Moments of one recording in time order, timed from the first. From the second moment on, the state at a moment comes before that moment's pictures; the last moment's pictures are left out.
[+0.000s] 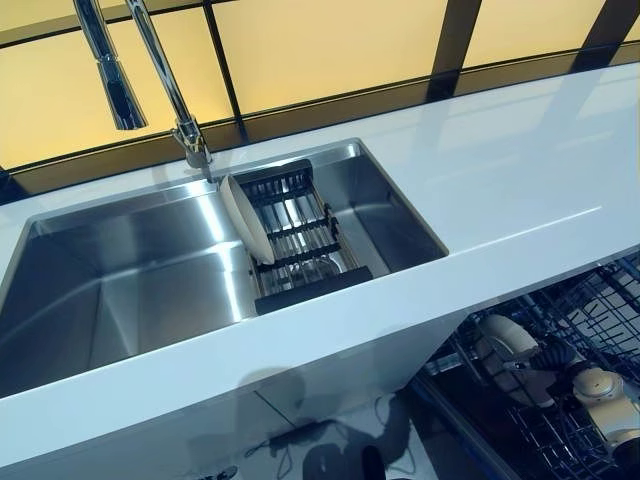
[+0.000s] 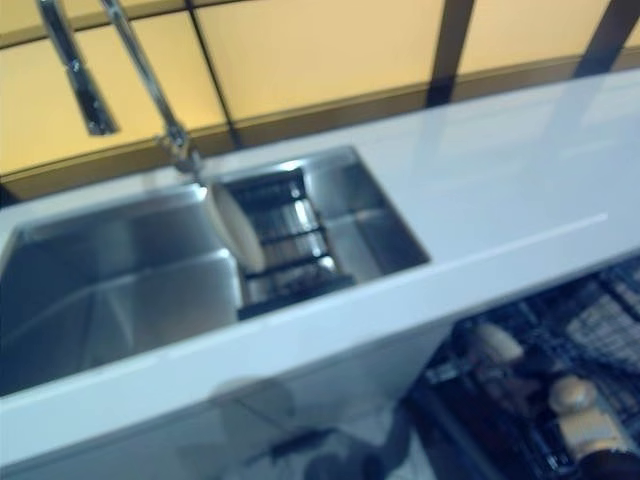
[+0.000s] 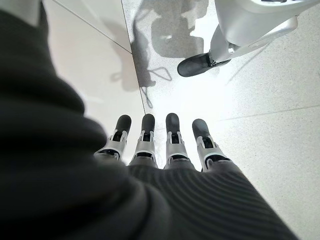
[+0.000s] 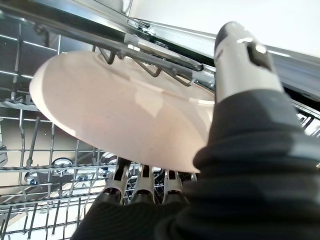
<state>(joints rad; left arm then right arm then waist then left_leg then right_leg) 0.00 0.32 -0.13 1.15 -0.33 0.13 -0.14 -0.09 -0.83 0.07 0.47 -0.04 0.24 0.12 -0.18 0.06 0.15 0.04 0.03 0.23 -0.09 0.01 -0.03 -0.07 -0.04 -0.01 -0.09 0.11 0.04</state>
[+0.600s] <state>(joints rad) 0.04 0.32 -0.12 1.15 -0.33 0.13 -0.13 0.04 -0.95 -0.25 0.41 0.11 0.36 0.13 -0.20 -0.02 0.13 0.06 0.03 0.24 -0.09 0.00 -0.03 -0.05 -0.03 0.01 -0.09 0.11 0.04</state>
